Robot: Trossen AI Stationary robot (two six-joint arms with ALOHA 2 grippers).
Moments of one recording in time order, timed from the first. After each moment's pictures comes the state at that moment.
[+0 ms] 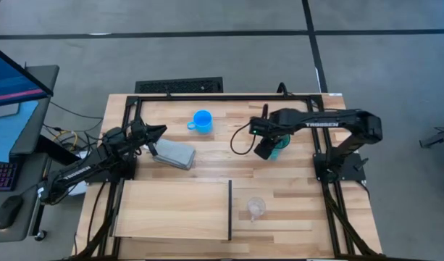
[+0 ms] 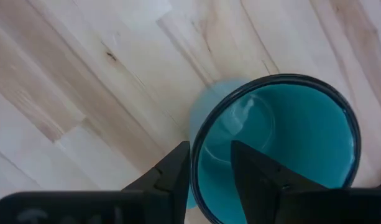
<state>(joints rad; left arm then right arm) 0.54 0.05 0.01 0.04 0.01 -0.18 -0.19 1.57 1.19 -1.12 0.13 0.39</state>
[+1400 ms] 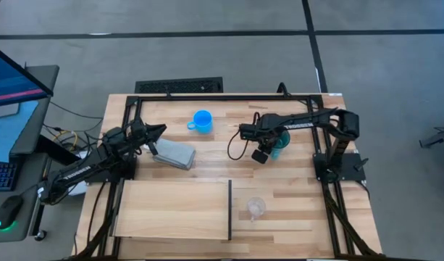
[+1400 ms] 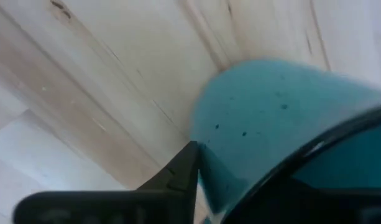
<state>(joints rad) 0.54 0.05 0.01 0.03 -0.01 -0.18 -0.21 1.80 1.19 -1.11 0.09 0.31</state>
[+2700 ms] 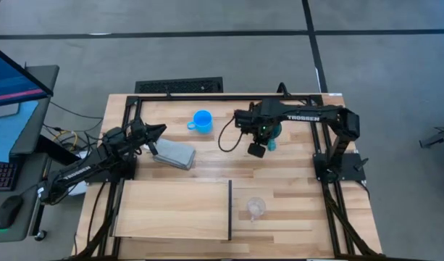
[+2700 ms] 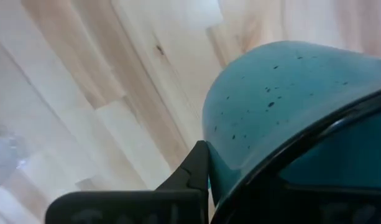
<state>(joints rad) 0.54 0.05 0.01 0.03 -0.02 -0.18 -0.20 1.79 1.58 -1.40 0.01 0.15</state>
